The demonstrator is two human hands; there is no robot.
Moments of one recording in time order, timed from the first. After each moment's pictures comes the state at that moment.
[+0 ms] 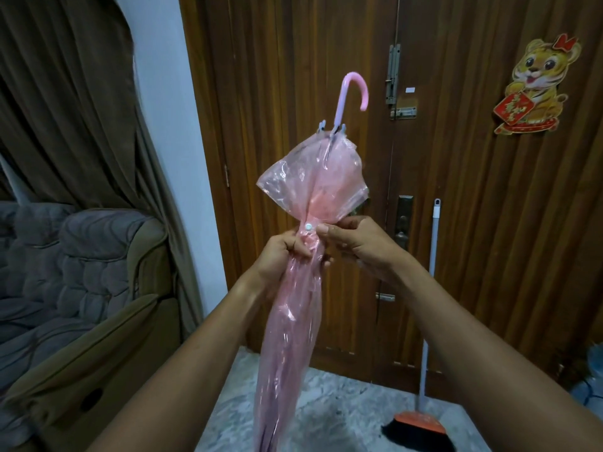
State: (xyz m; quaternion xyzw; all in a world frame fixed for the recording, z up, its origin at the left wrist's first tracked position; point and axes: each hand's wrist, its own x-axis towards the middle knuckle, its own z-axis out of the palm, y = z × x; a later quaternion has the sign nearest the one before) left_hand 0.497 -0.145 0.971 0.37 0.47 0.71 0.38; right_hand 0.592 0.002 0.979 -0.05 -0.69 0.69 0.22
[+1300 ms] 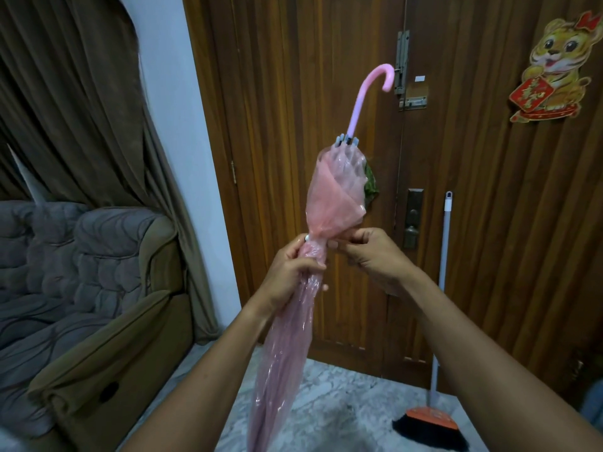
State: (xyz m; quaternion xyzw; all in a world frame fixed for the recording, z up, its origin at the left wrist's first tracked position) left_hand 0.483 -0.138 0.928 0.44 0.54 0.67 0.27; right_hand 0.592 0.013 0.949 -0.08 -0.72 0.65 0.23
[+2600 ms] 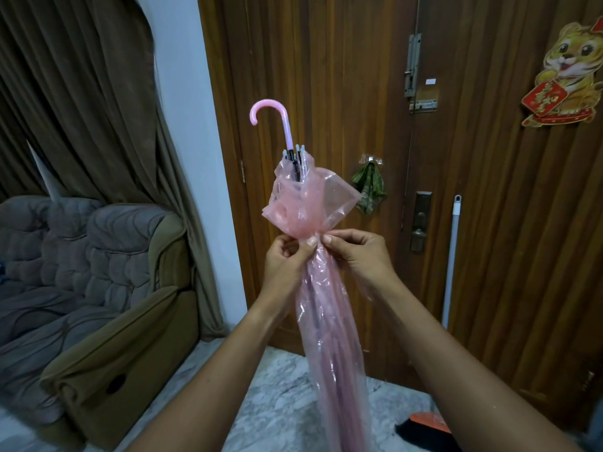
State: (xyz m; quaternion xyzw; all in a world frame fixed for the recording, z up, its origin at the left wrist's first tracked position) left_hand 0.492 -0.144 0.926 0.30 0.52 0.78 0.16; right_hand 0.571 -0.023 0.939 -0.09 -0.59 0.72 0.35
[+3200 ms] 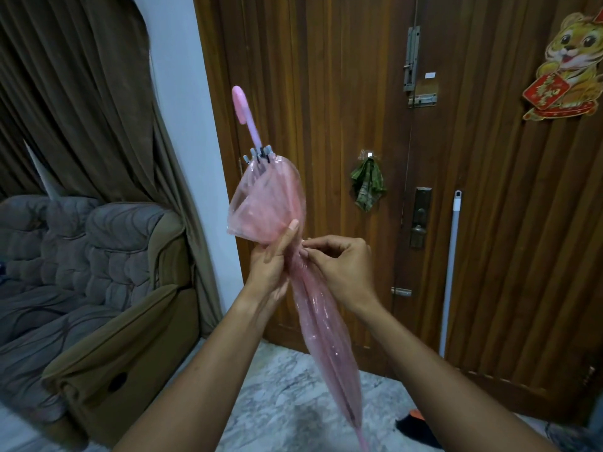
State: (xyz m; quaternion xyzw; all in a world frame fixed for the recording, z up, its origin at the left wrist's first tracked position) left_hand 0.470 -0.138 0.932 0.21 0.37 0.87 0.24; right_hand 0.572 -0.055 0.931 -0.06 -0.73 0.49 0.47
